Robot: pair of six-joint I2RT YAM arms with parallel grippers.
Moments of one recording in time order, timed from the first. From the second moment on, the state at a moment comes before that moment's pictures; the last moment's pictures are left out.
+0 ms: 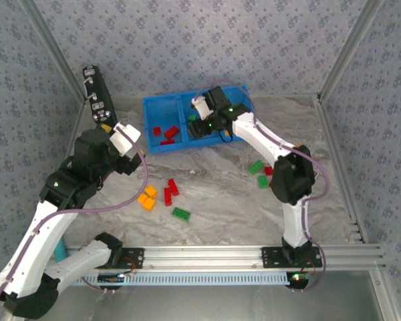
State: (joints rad) left arm -0.52 0.87 1.24 -0.86 -0.31 0.41; right arm 0.59 1.96 1.79 -0.70 -0.16 -0.07
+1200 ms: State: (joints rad) left arm -0.52 0.82 1.22 -0.84 -0.30 0.40; right arm 1.22 1.82 1.25 -0.60 0.01 0.08
